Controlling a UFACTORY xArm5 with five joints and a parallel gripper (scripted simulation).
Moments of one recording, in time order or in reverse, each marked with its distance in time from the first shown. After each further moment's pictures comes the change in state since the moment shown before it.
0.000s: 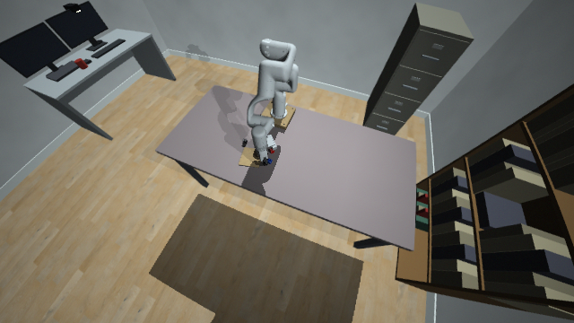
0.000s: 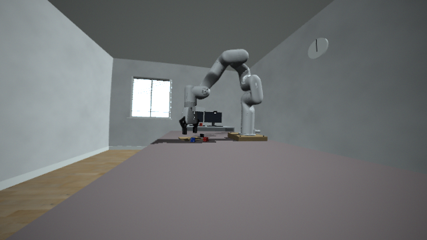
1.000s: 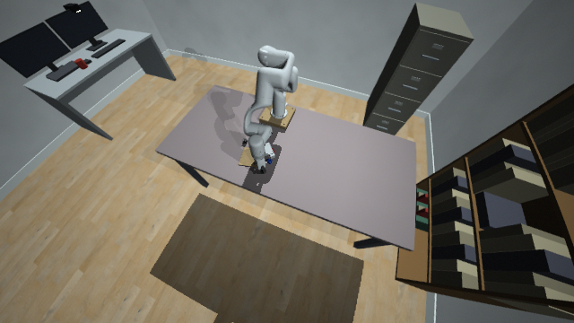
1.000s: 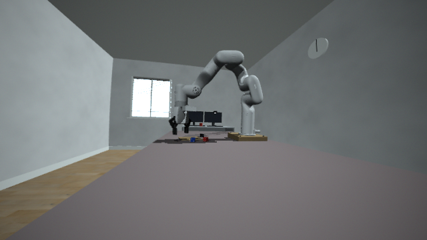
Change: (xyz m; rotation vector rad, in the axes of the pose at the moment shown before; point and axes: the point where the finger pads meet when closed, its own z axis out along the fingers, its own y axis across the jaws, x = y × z) arm -0.031 0.047 0.000 0.002 0.001 0.000
